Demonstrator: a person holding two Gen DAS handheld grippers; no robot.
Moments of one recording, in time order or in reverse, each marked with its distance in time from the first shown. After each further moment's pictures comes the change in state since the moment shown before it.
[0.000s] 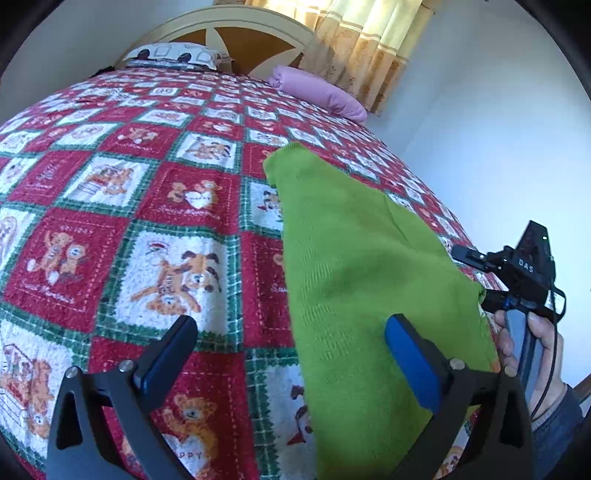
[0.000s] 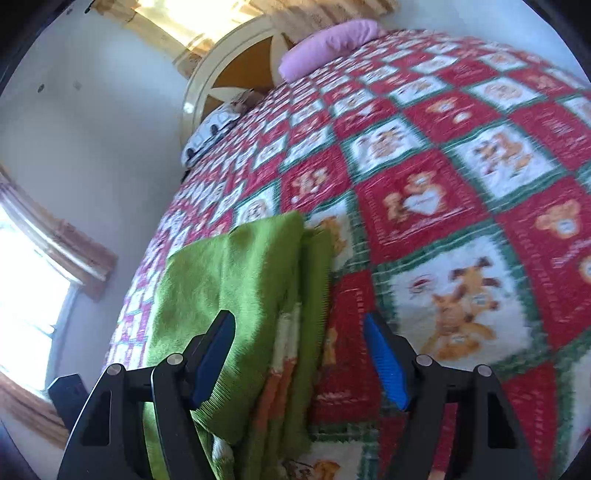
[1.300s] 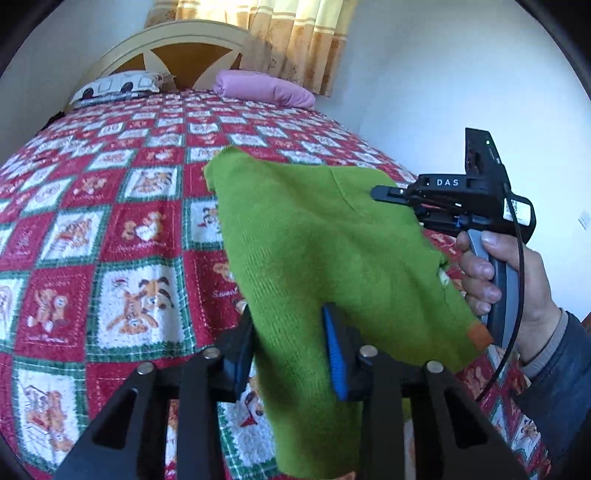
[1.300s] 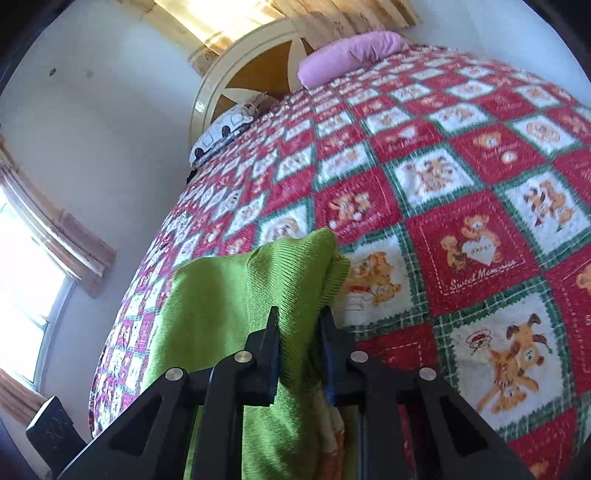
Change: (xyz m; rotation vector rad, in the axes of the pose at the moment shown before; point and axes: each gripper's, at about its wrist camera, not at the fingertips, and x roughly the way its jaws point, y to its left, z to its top) left arm -0.029 -0.048 -0.003 0.238 0.015 -0.040; right arm 0.005 0.051 0.023 -0.075 -0.064 -0.035
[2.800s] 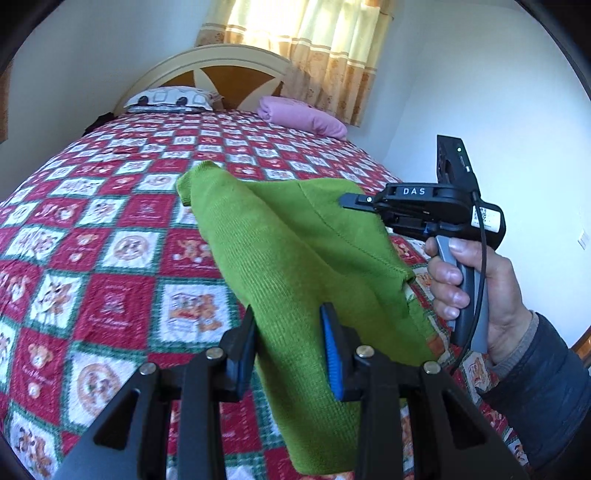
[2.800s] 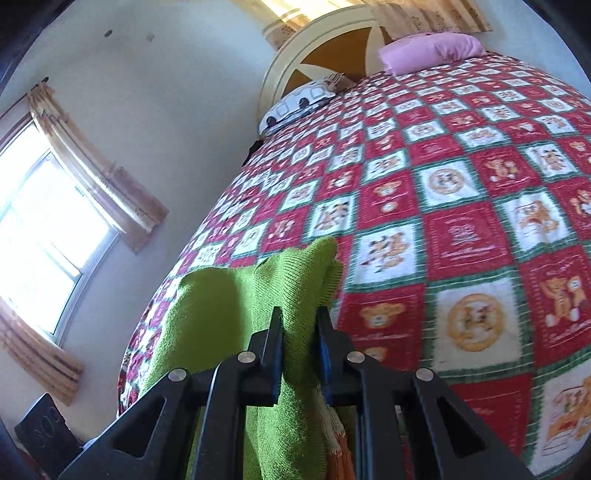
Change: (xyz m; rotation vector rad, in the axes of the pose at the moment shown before) left arm -0.142 0.072 -0.056 -0.084 -0.088 0.082; right arm 0.021 0.168 -0.086 -0.136 0.080 0.169
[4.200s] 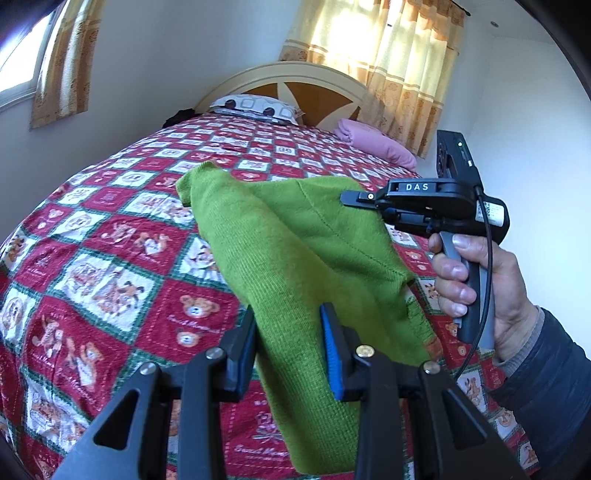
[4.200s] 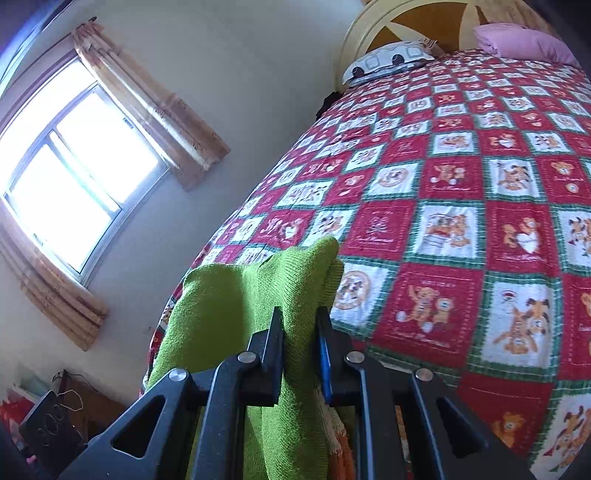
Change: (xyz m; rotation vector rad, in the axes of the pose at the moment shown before) left arm -0.092 0.120 -0.041 -0.144 -0.072 0.190; right arm 0.115 0.170 -0.043 -0.162 0.164 0.169
